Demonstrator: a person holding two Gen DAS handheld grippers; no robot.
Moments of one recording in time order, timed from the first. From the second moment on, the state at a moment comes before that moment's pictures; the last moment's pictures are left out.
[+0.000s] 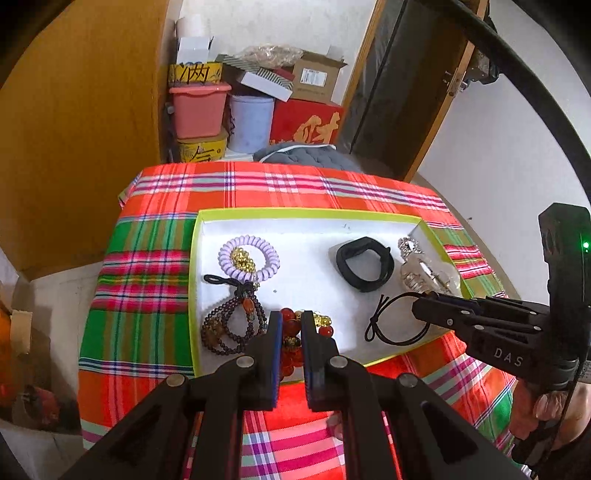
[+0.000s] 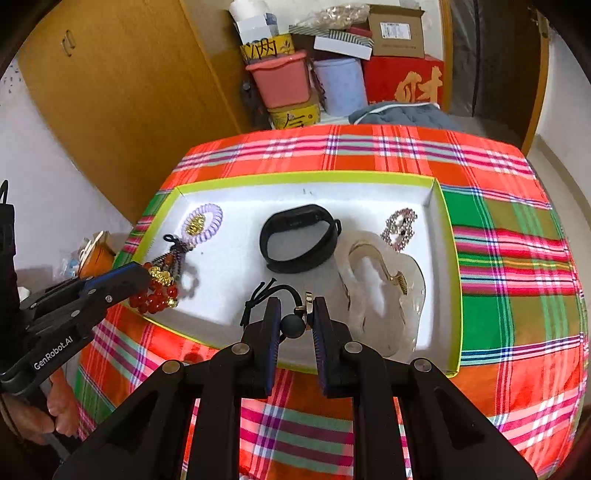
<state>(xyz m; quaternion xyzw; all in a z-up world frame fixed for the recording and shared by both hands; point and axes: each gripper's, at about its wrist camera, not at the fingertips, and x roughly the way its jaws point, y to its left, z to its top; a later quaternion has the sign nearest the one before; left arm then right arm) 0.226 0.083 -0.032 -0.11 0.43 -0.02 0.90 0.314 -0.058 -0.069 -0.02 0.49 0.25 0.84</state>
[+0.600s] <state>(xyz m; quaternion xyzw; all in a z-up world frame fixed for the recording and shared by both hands) 0.229 0.089 -0.044 -0.12 0.45 0.00 0.88 0.311 -0.058 -0.080 -0.02 0.51 0.24 0.83</state>
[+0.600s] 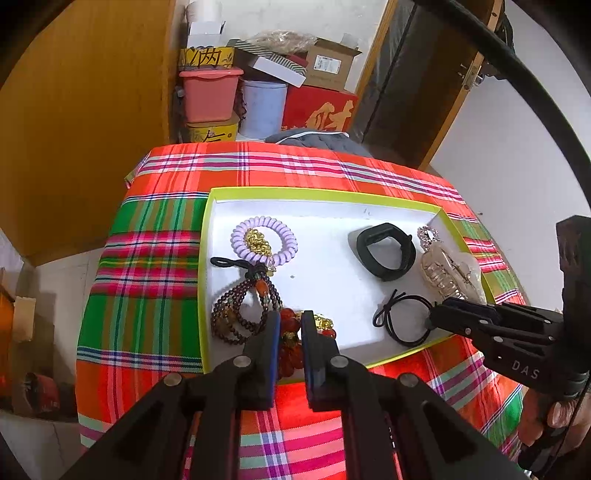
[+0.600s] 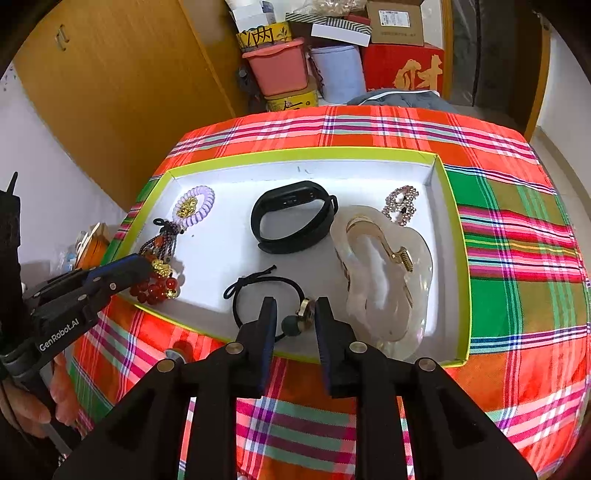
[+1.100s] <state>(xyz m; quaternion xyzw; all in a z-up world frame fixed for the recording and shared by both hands) 0.186 0.081 -0.012 -0.12 0.42 -0.01 0.90 0.268 -0.077 -0.052 -0.03 0.48 0.26 0.84</state>
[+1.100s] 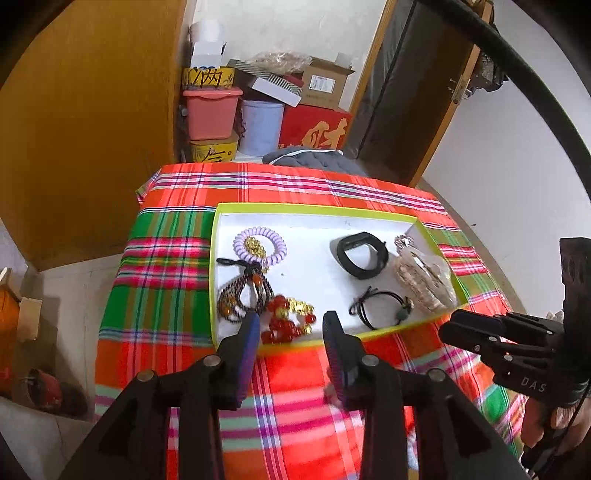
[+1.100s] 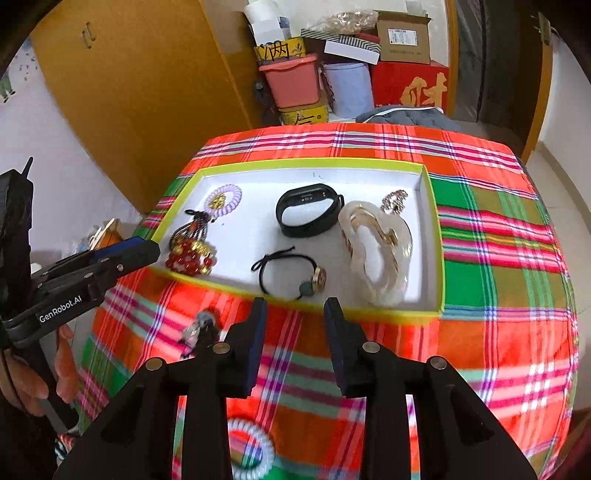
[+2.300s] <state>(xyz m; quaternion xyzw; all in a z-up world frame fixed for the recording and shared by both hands) 0.092 0.073 -0.010 -0.14 0.42 0.00 0.90 0.183 -0.098 -0.079 -0.04 0.52 0.28 0.81</state>
